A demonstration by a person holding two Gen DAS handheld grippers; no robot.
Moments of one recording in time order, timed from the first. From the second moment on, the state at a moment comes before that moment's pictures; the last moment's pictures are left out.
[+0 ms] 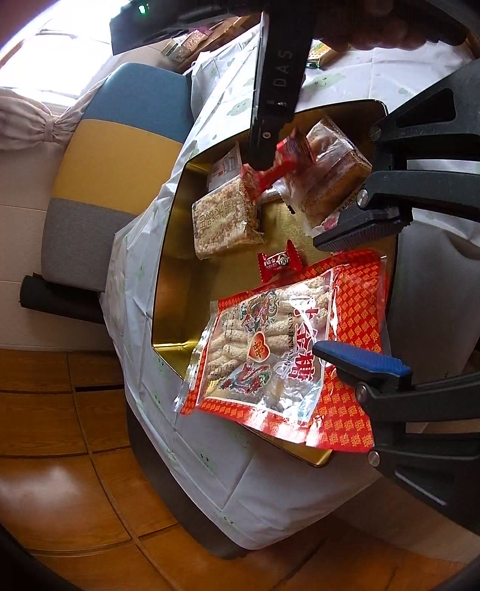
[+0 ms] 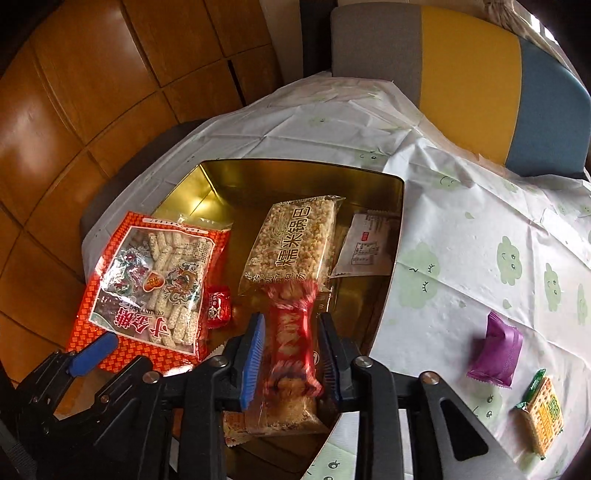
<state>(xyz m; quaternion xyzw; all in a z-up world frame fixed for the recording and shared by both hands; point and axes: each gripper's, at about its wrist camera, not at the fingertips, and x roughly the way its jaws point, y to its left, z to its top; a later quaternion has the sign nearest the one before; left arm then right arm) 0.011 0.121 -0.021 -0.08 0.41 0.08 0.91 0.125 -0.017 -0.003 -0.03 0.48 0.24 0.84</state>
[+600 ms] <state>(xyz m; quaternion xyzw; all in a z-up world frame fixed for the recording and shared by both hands) 0.010 0.107 -0.012 -0.06 0.40 0.07 0.91 0.087 -0.060 0.022 -0.04 0.43 0.23 0.87</state>
